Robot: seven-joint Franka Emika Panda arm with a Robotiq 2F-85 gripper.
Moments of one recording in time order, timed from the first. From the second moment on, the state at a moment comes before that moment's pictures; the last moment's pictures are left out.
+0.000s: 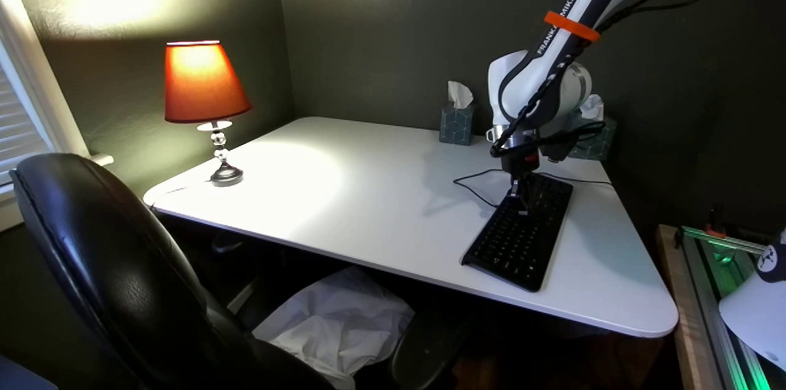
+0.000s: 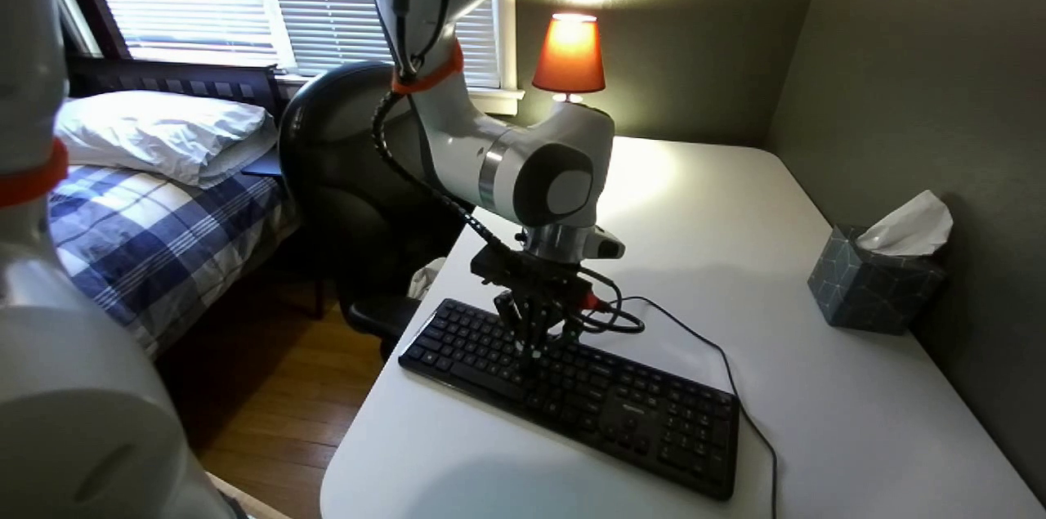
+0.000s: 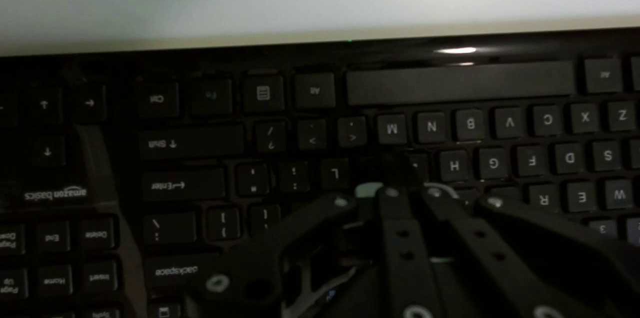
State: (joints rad) arm -0.16 0.27 -0.12 -2.51 0.04 2.50 -0.25
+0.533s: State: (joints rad) arm -0.17 0.28 -0.12 -2.49 0.05 2.47 -0.25
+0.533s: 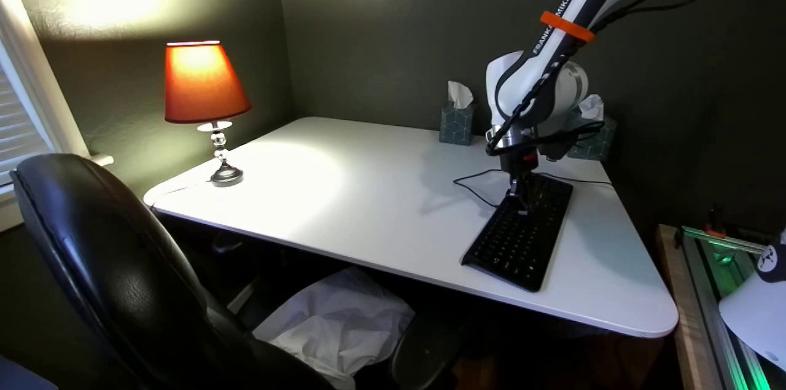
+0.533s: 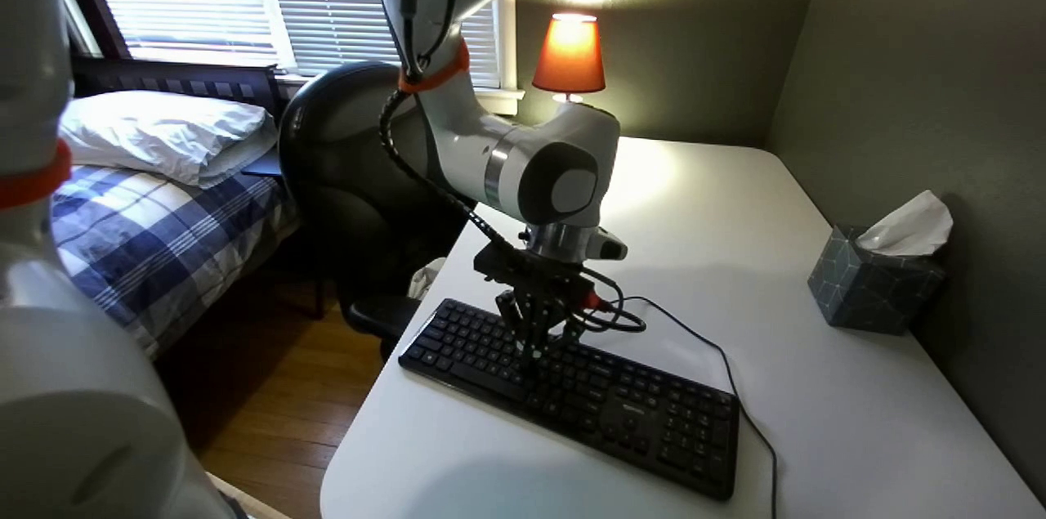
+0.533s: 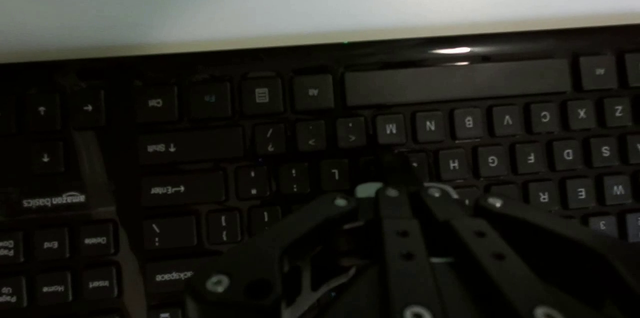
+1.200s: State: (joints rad) arm -0.18 0.29 -0.11 -2.49 0.06 2.47 -0.25
